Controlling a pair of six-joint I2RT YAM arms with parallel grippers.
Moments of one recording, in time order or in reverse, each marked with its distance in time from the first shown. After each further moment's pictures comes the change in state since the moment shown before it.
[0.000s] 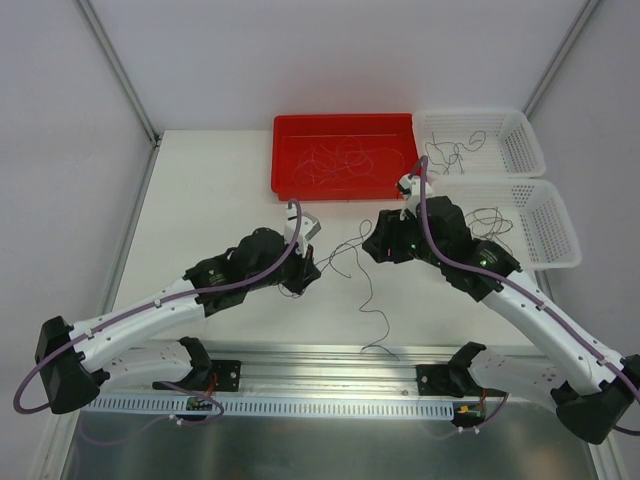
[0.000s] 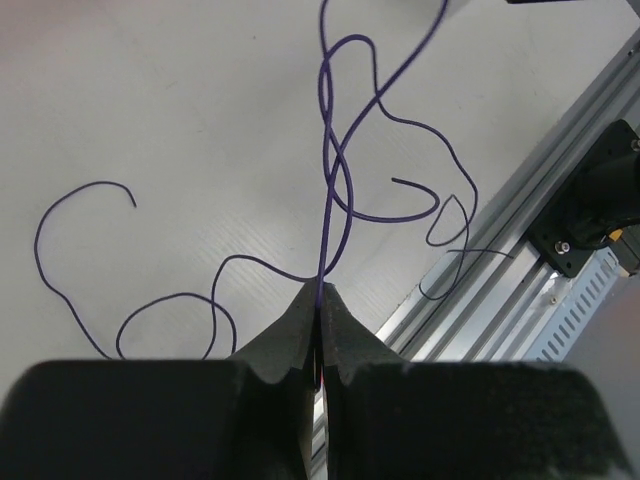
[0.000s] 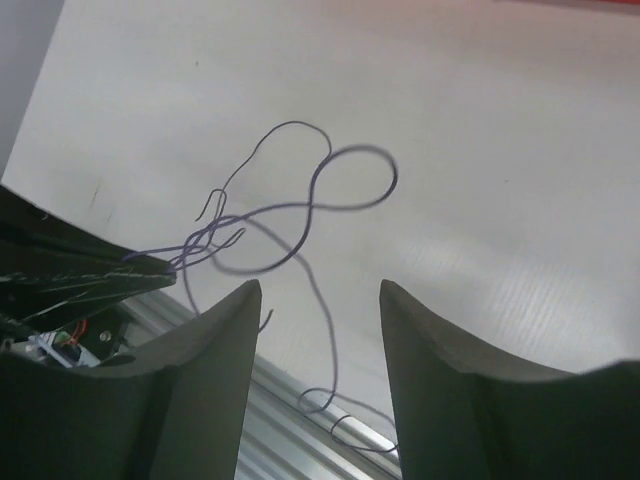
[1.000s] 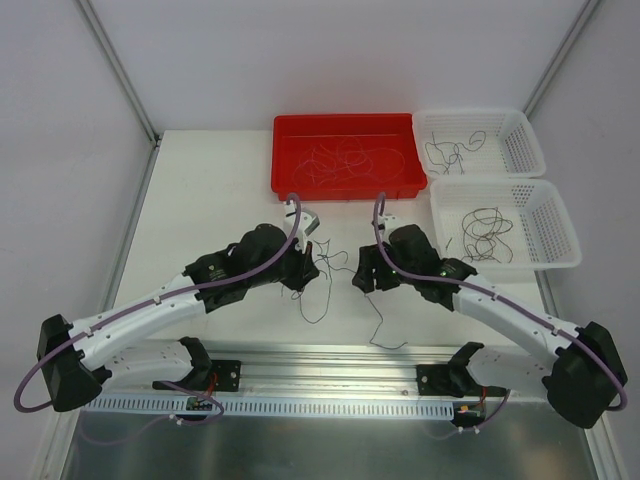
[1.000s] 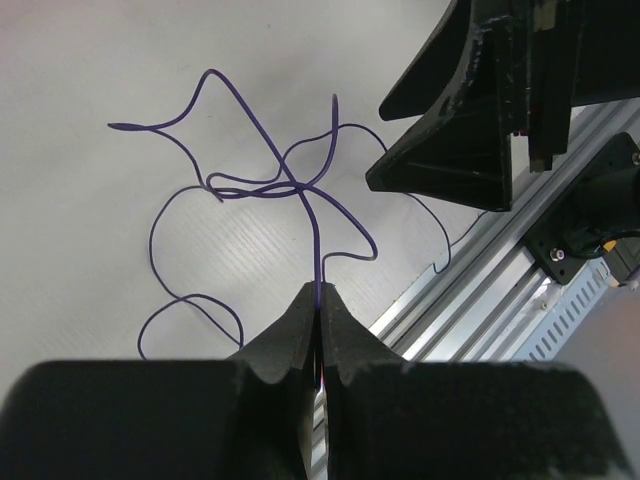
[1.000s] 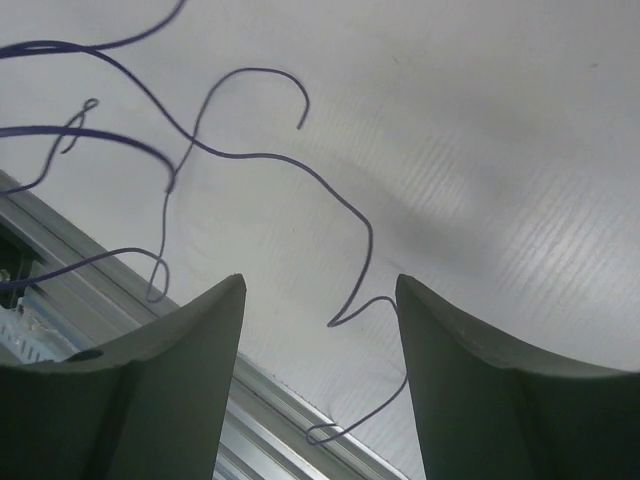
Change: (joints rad) left arm 0.000 0.031 0.058 -0.085 -0.028 -0.058; right arm 0.008 0.106 -0.363 0.278 -0.123 -0.021
